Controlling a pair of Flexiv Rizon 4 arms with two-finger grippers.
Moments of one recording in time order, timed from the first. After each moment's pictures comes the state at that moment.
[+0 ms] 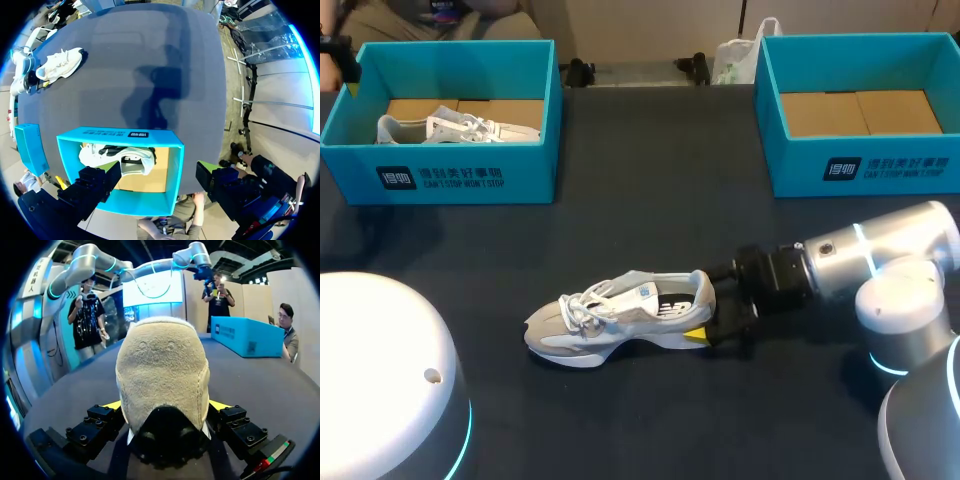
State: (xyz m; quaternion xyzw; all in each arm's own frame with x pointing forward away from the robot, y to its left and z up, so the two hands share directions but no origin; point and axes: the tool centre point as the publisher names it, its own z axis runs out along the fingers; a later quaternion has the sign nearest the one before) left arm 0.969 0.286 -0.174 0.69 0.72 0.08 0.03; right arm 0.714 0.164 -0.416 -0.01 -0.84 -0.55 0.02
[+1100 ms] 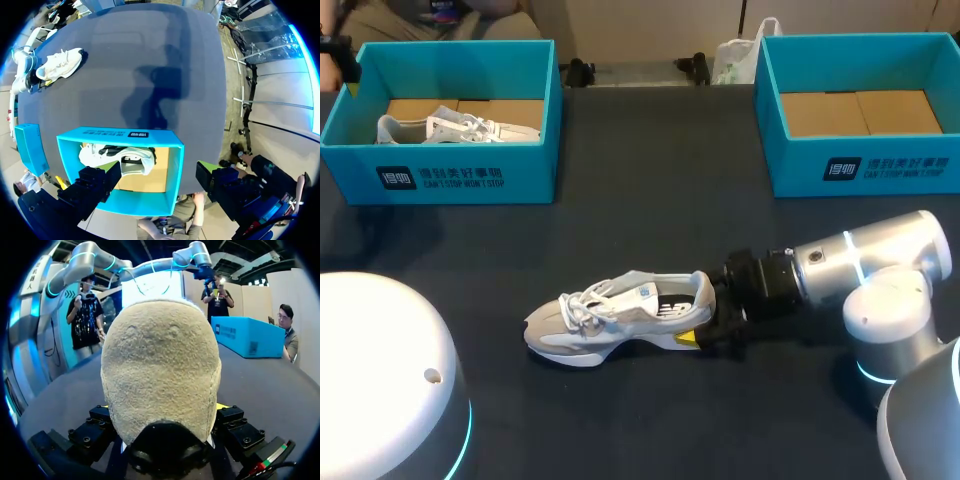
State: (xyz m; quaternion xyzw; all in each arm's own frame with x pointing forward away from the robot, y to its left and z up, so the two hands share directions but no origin) left arm 0.969 0.286 -0.174 0.69 0.72 0.08 0.03; right arm 0.713 0.176 -0.424 -0.01 -0.83 -0.55 0.02
